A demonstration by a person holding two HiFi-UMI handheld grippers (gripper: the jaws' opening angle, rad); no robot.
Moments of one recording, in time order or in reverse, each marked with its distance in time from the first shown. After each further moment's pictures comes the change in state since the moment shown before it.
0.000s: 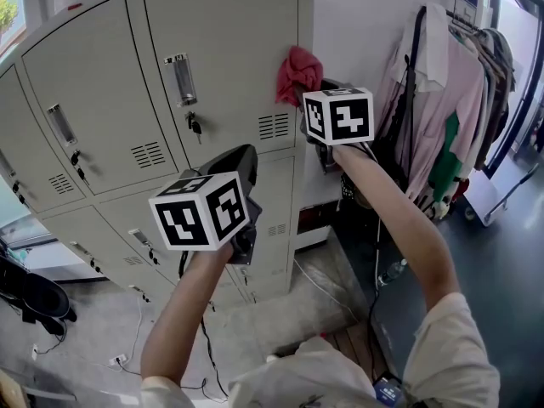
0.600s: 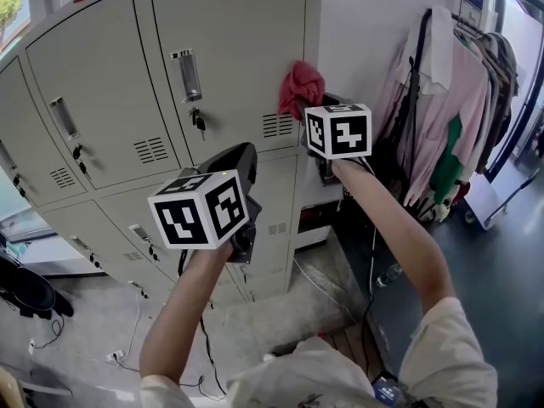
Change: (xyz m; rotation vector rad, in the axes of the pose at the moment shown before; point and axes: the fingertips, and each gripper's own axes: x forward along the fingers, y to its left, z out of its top) left arm -0.005 0.007 0.001 -0.012 -0.014 0.016; right arm 0.003 0.010 -0.033 0.025 0.032 0.015
